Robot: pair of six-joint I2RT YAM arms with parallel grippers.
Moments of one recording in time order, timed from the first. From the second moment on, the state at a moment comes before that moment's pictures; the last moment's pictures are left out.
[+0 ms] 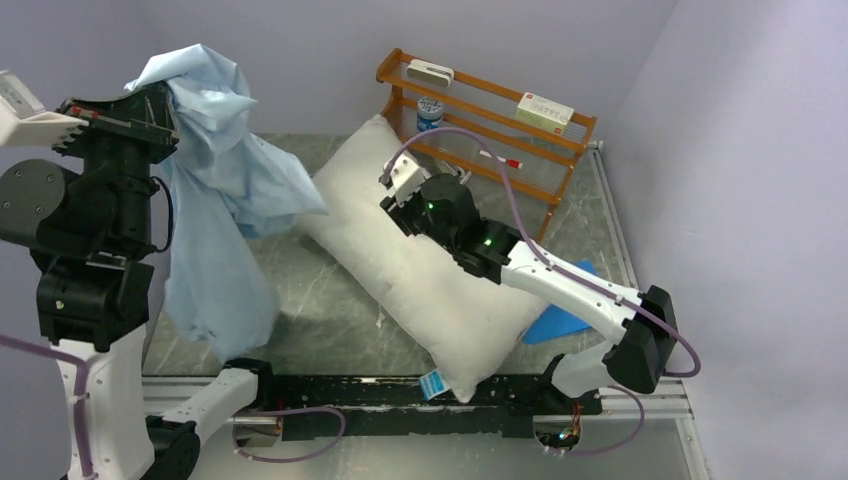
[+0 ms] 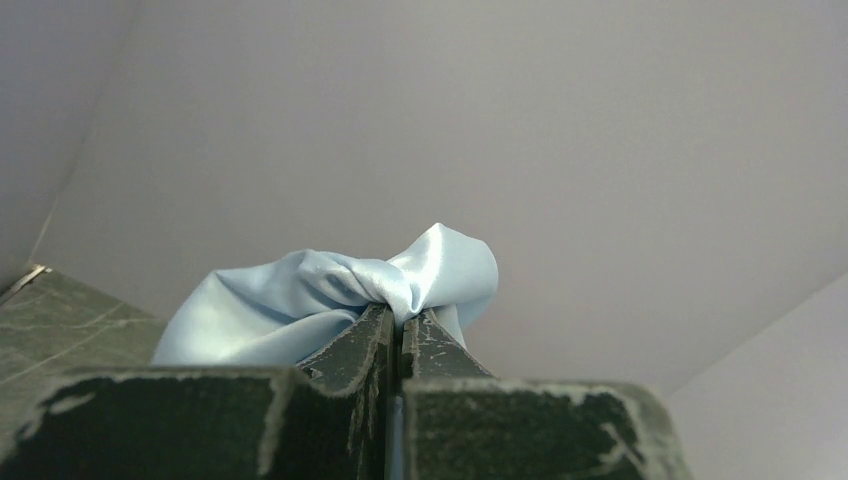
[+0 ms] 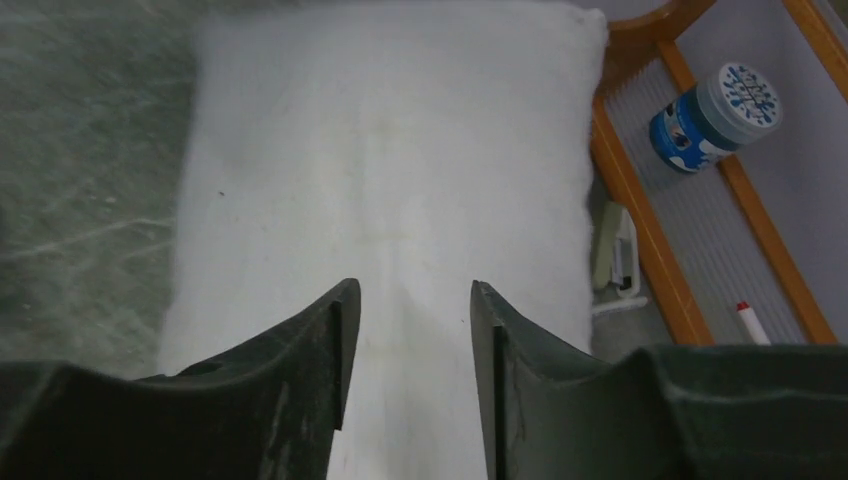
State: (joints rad) left arm -0.16 0.96 1.76 -0.47 -0.32 -0.61; right arm 0.92 1.42 1.24 -0.12 0.25 -0.27
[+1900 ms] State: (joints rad) left arm -0.16 0.84 1.60 -0.46 -0.04 -0.74; right arm 1.09 1.09 1.00 0.39 0.26 -0.45
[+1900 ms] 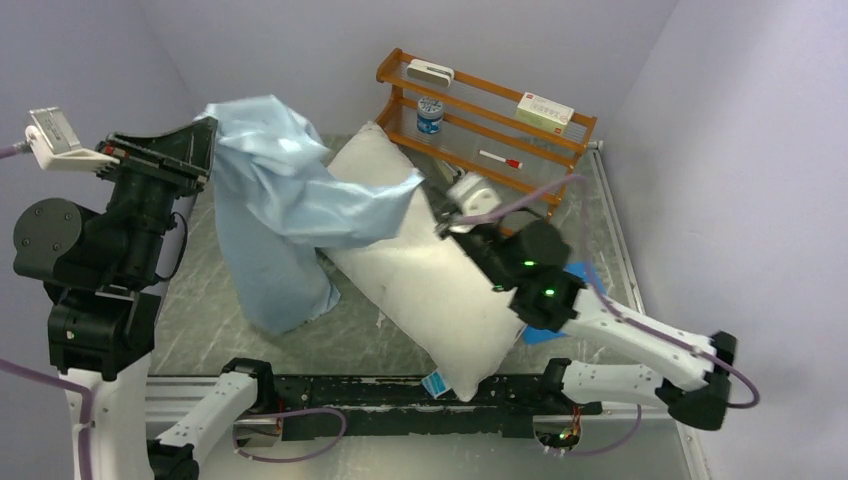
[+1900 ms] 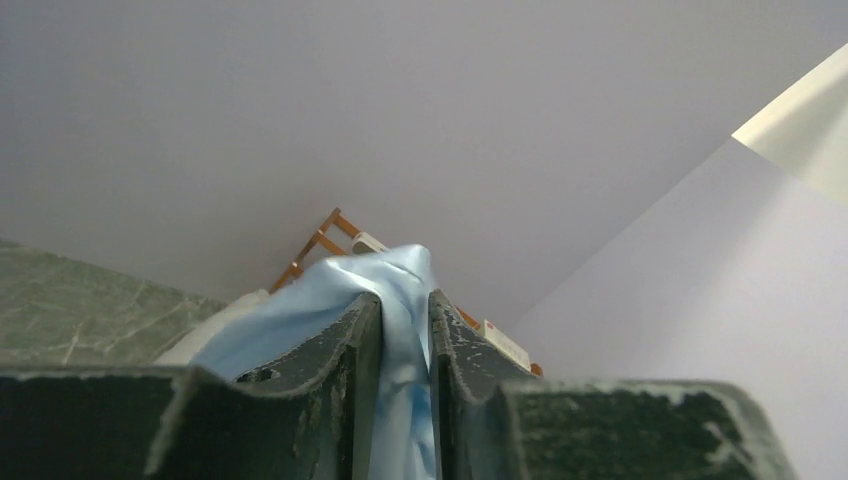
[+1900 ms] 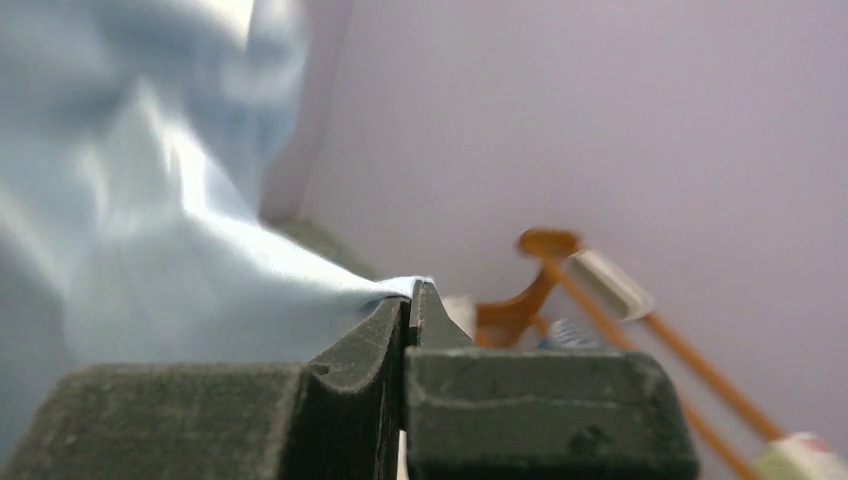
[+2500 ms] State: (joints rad) left arm -0.16 0.94 1.28 -0.56 0.35 -0.38; right arm 1.09 0.75 1.01 -0.15 0.43 -0.36
